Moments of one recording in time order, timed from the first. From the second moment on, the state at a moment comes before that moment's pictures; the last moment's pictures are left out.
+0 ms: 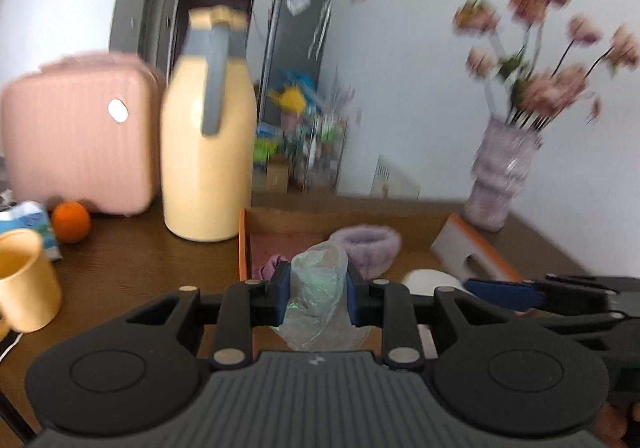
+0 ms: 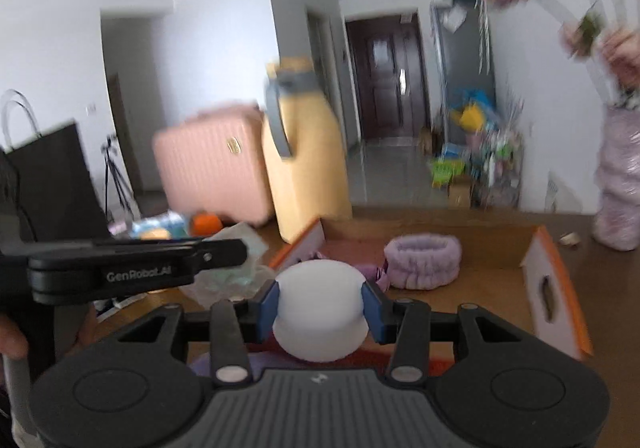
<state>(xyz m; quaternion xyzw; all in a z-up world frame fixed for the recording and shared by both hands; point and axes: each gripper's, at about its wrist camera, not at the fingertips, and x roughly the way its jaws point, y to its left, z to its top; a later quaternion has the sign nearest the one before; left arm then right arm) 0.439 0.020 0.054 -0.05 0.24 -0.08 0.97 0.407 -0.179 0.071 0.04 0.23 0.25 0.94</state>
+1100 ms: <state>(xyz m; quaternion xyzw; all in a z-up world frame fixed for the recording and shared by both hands) 0.270 0.025 0.126 -0.01 0.08 -0.03 1.00 0.342 -0.239 0.145 0.02 0.14 0.18 0.97</state>
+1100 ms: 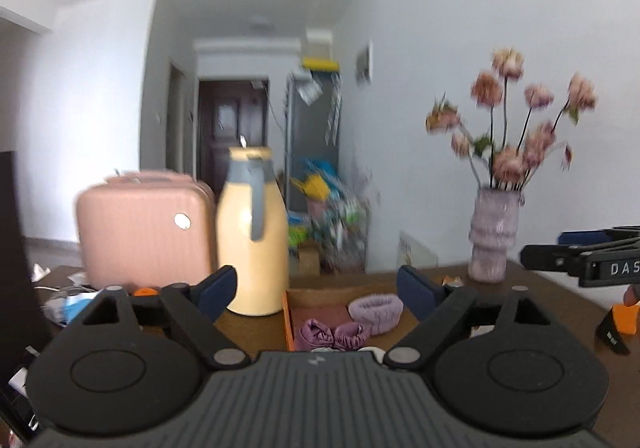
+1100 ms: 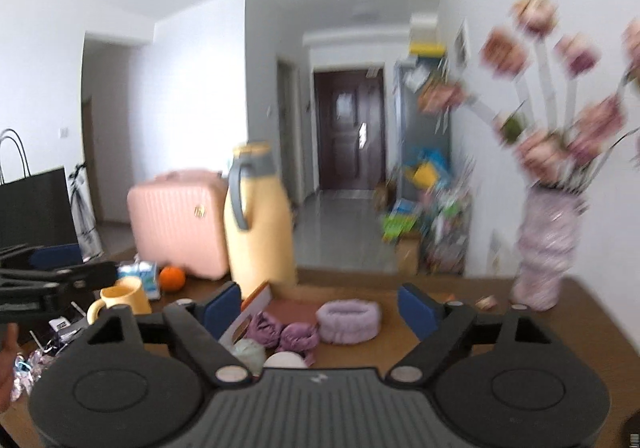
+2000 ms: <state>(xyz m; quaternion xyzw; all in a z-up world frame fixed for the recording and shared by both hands) 0.093 -0.024 0.012 0.00 0.16 -0.09 0.98 0.086 -0.268 0.017 0.05 0.15 0.15 0.97</state>
